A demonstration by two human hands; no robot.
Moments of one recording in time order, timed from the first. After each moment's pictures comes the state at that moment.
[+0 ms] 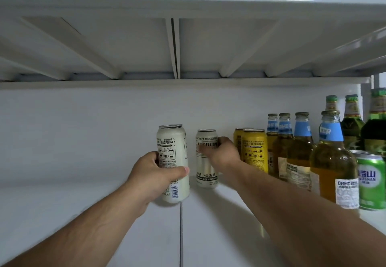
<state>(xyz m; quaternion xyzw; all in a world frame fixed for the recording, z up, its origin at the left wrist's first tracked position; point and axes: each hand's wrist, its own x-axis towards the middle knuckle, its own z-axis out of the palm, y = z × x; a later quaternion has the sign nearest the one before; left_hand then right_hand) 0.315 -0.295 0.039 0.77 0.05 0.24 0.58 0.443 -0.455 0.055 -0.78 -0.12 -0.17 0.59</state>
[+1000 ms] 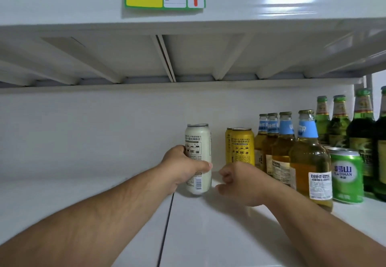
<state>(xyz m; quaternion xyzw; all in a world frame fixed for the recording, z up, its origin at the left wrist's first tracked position) 0.334 -0.369 0.049 0.81 0.03 0.20 0.56 0.357 -0.552 0.032 -0.92 -0.30 -0.12 0.23</state>
